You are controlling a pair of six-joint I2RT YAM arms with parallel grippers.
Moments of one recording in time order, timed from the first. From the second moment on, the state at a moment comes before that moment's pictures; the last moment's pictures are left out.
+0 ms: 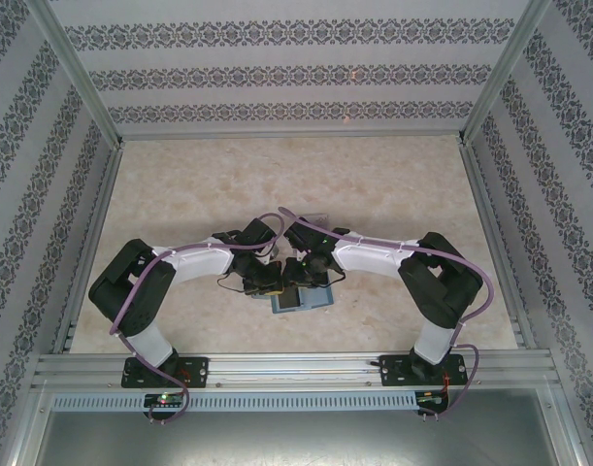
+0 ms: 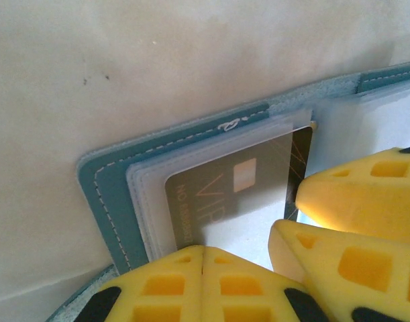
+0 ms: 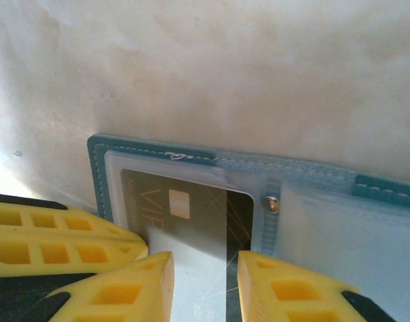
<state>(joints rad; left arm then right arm) -0.63 1.68 0.88 -0.45 0.47 -0.77 0.82 1.77 1.04 -0.52 -0.28 0.78</state>
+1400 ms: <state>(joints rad) -0.64 1.68 0.88 -0.47 0.46 -0.76 0.82 1.77 1.00 -0.47 -0.30 0.79</state>
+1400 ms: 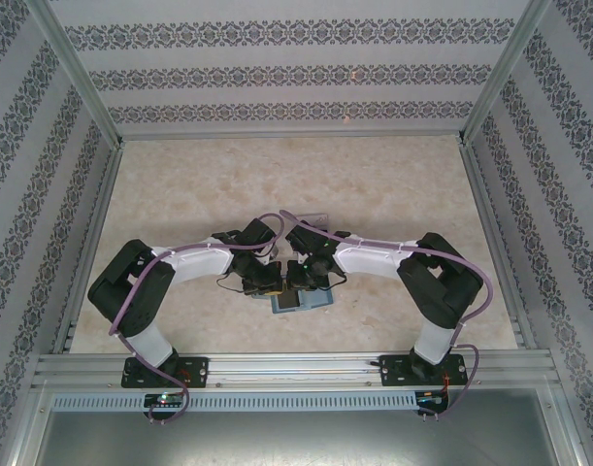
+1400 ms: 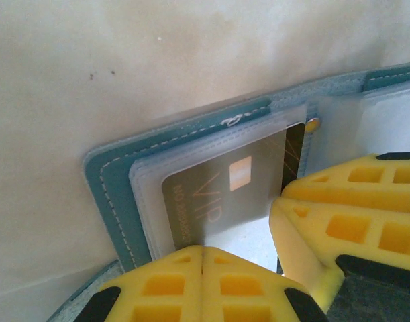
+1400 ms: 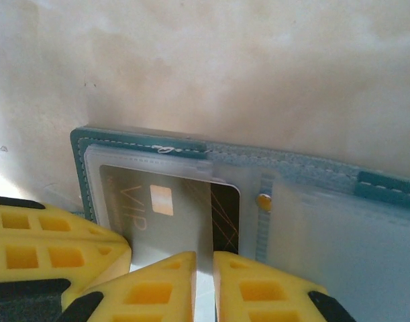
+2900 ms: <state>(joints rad) -0.67 1.71 0.96 -0.55 0.43 -0.74 0.81 1.73 1.00 -0.54 -0.24 0.78</state>
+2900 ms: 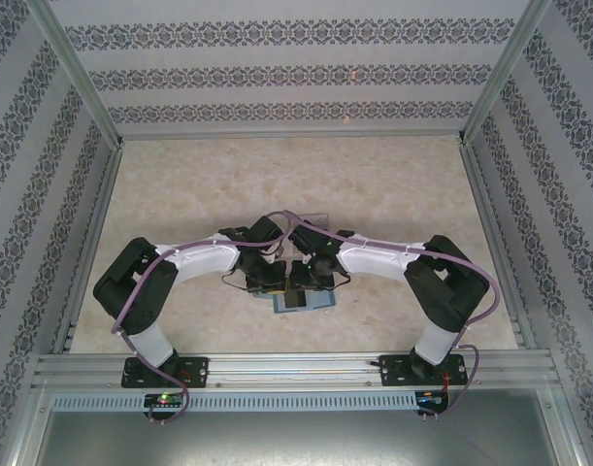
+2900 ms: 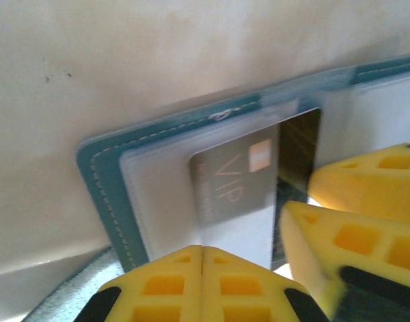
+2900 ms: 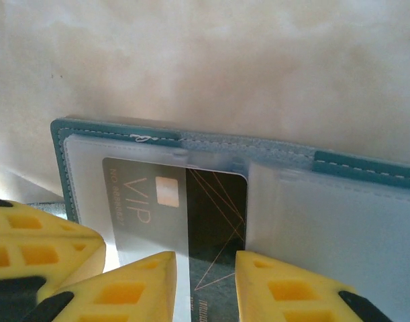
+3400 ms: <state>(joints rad) -0.67 1.73 0.97 -0.57 0.42 -0.72 0.79 1.73 0.97 -0.50 -0.27 0.78</state>
